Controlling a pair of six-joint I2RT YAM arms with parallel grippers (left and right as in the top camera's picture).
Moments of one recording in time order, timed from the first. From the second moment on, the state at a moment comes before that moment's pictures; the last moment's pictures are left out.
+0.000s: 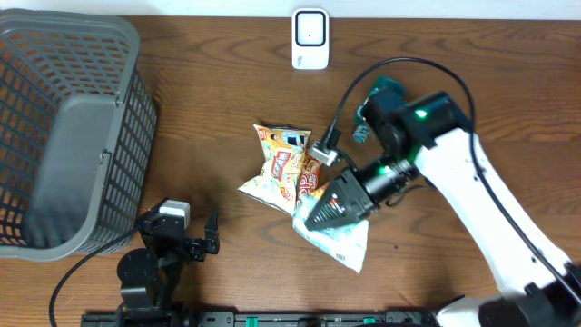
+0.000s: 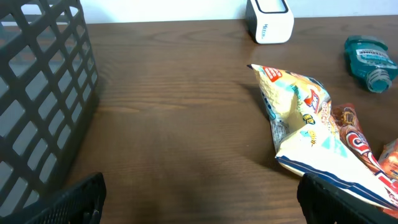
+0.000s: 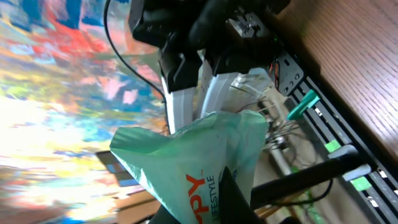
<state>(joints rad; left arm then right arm) 0.04 0.01 0.13 -0.47 0.22 0.03 0.47 1.58 1.53 -1.70 -1.18 -0.22</state>
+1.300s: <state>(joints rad) 0.04 0.01 0.13 -0.47 0.22 0.03 0.58 1.60 1.53 -0.79 -0.02 -0.04</state>
